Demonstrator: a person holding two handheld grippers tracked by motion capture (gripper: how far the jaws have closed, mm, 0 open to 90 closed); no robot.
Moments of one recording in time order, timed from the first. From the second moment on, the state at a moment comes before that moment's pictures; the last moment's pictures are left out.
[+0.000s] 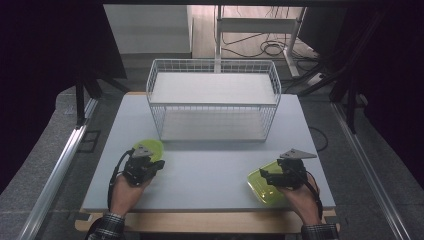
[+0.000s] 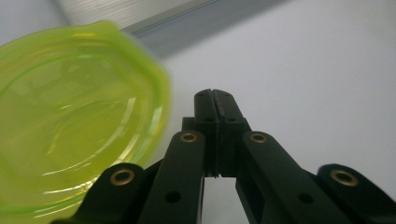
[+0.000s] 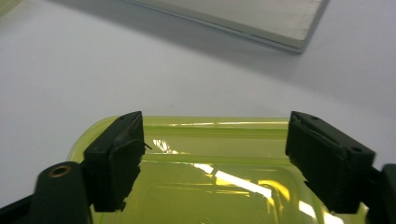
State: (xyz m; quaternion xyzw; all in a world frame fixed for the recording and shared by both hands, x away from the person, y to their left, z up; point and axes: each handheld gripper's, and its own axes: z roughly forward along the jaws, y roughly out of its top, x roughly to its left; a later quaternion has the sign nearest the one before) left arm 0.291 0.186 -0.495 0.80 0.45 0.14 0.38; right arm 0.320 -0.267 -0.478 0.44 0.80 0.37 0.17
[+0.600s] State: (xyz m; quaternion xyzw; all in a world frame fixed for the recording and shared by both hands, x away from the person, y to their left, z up) left arm 0.271 0.155 -0.510 0.83 0.39 0.13 0.38; right arm 0.305 -0.335 -0.461 0.48 0.79 0.32 0.21
